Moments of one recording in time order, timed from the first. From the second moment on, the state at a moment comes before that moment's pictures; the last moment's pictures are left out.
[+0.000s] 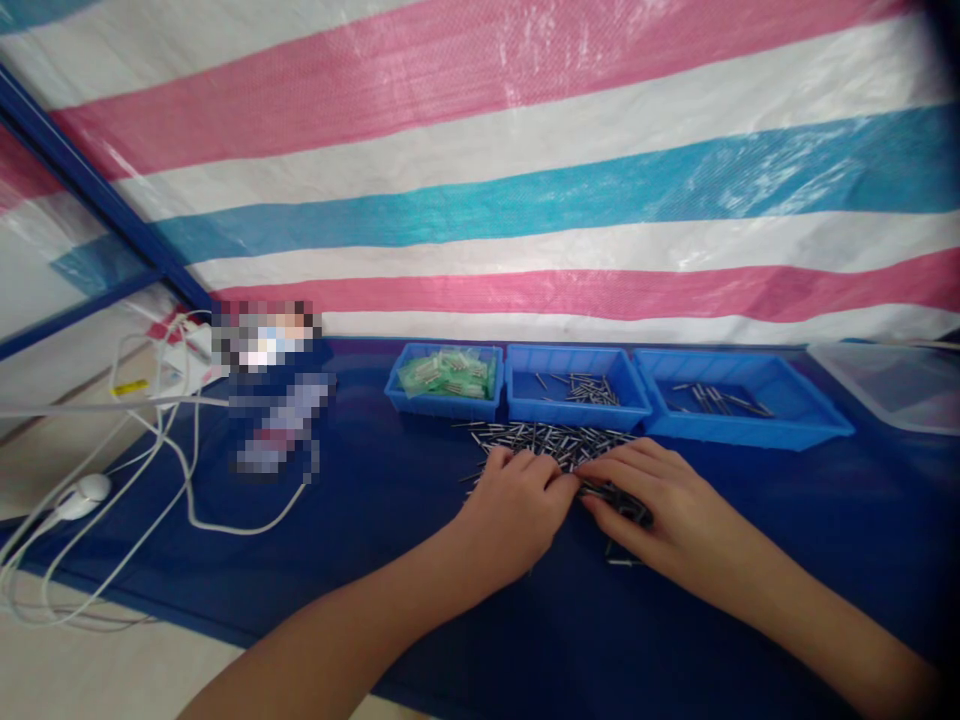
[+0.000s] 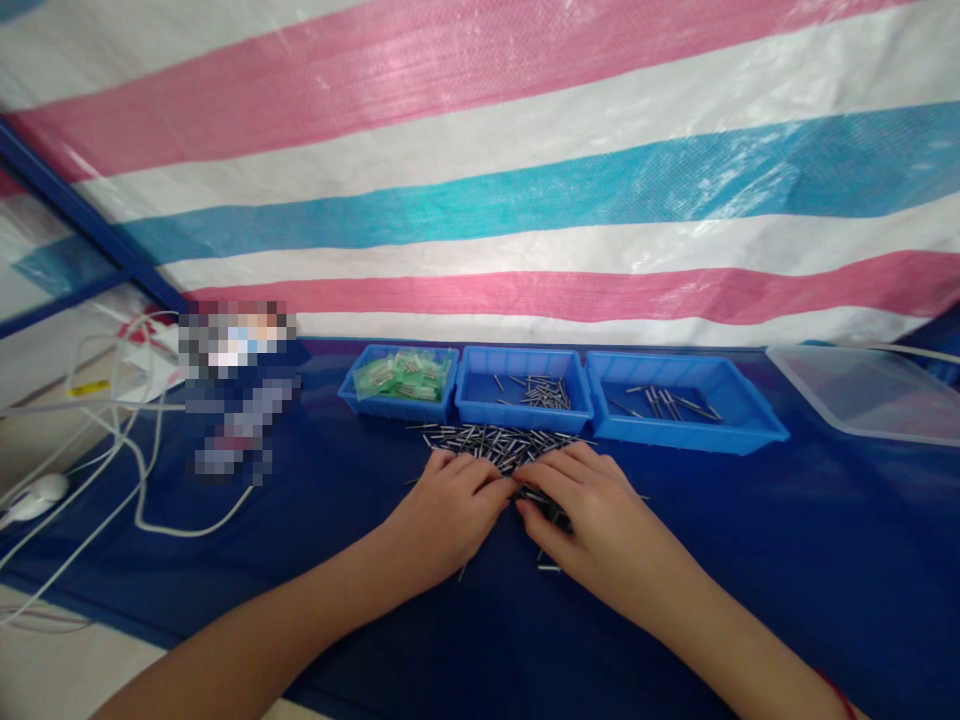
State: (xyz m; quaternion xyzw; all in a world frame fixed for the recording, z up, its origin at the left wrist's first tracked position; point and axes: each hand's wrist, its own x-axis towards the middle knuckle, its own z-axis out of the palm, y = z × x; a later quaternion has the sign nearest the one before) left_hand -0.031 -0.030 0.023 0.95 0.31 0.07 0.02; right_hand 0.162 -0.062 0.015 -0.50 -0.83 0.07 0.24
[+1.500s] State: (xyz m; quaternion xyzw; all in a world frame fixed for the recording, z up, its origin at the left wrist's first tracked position) left_hand -0.028 -0.025 0.035 0.81 0.35 0.35 0.32; right_hand 0.161 -0.065 0.024 -0.54 -0.66 0.30 0.44
